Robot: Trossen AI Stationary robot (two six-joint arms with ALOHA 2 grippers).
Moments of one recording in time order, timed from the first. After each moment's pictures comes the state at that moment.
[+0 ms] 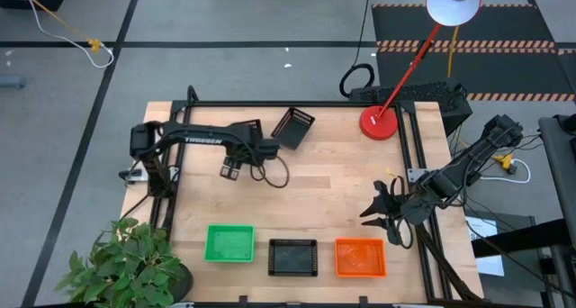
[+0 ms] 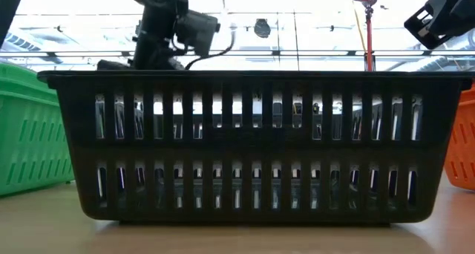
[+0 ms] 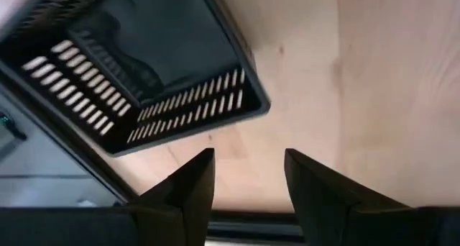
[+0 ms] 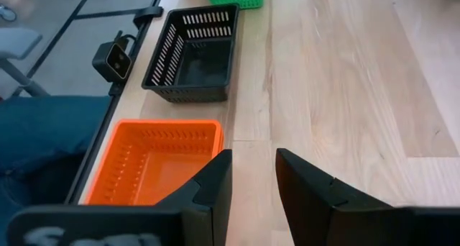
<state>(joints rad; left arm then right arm) 0.19 1.80 1.35 -1.34 -0.34 0.43 0.67 0.82 0.57 -0.43 0.31 0.53</state>
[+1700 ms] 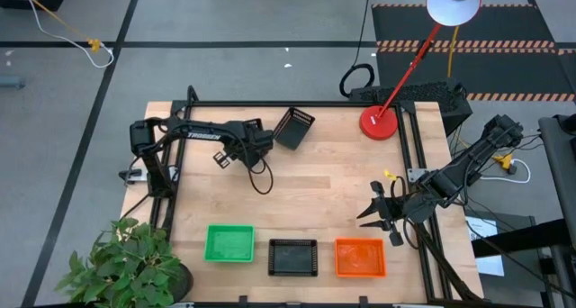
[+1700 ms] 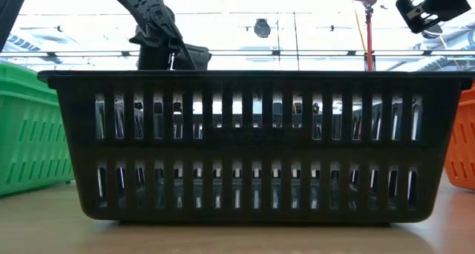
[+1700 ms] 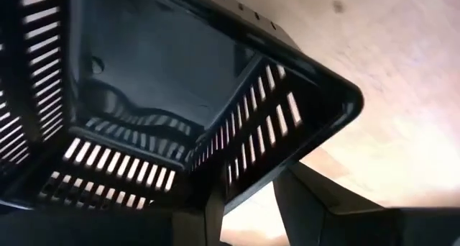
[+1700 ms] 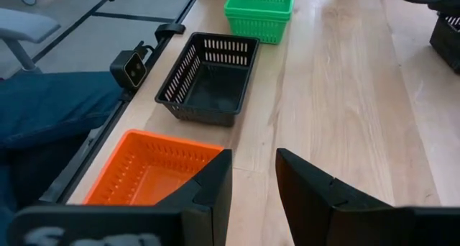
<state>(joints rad) 0.32 1.80 1.13 -0.98 -0.42 1.12 0.66 0.82 0.57 -0.33 0.31 0.32</state>
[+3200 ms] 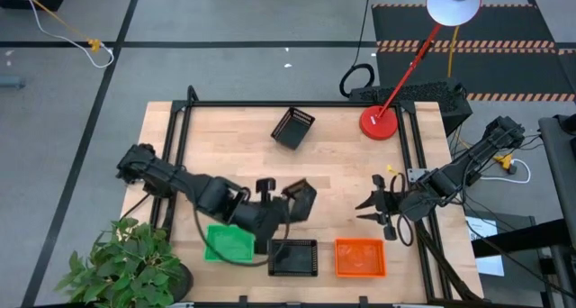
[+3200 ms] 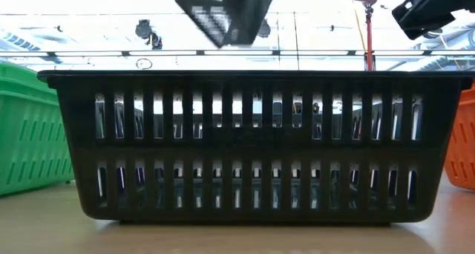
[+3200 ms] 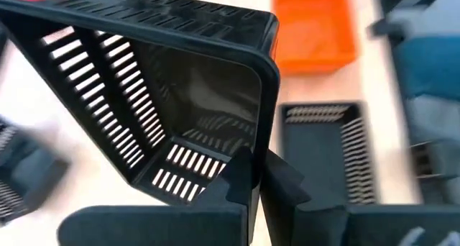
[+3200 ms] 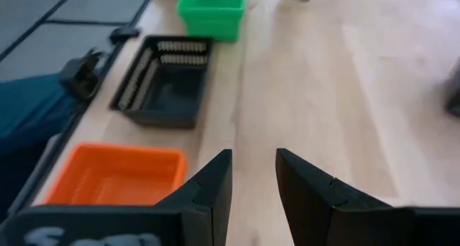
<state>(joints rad) -0.43 1.80 1.88 -1.02 -0.32 -0.30 0.63 0.82 0.57 -0.38 0.40 0.37</state>
